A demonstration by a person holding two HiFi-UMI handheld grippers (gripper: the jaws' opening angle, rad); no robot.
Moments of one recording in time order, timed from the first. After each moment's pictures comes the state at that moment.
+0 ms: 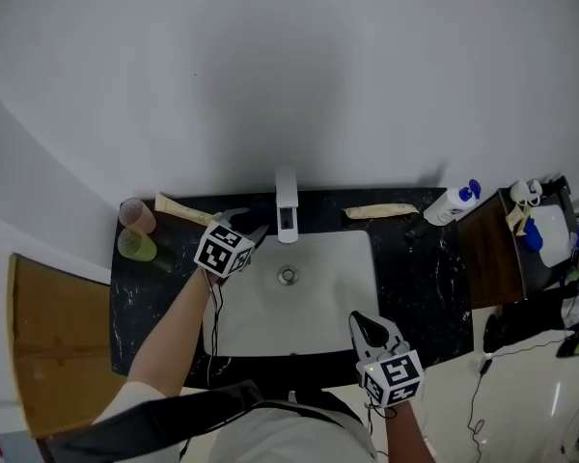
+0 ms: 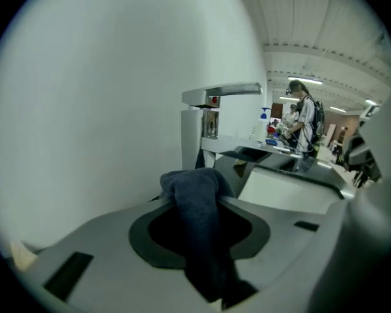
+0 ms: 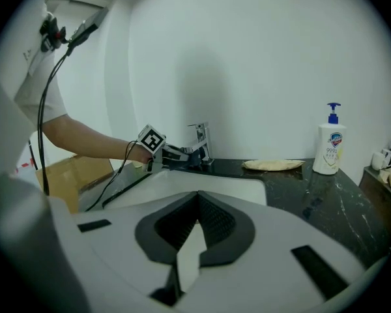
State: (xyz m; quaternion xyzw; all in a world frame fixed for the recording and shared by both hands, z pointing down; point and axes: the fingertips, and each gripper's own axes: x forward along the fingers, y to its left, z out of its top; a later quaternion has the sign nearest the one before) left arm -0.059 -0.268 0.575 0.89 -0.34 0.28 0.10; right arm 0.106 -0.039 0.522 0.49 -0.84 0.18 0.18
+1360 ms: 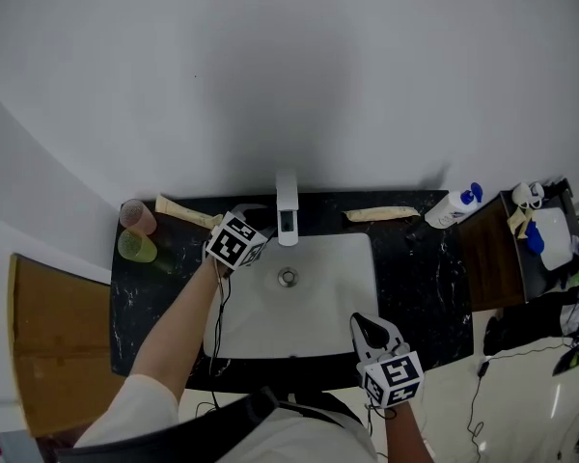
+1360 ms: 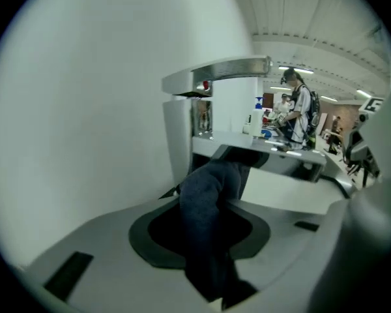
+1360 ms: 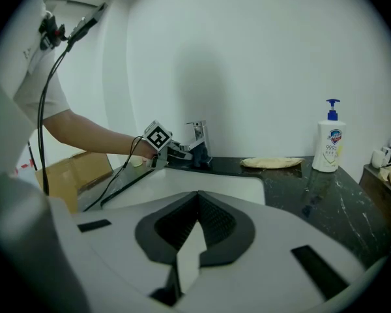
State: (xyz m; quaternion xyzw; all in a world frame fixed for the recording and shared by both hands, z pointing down) left arm -0.035 -0.280 0.581 0.89 -0.31 0.32 0.09; right arm 0.111 -0.043 0.528 0.49 -0.84 0.19 0.18
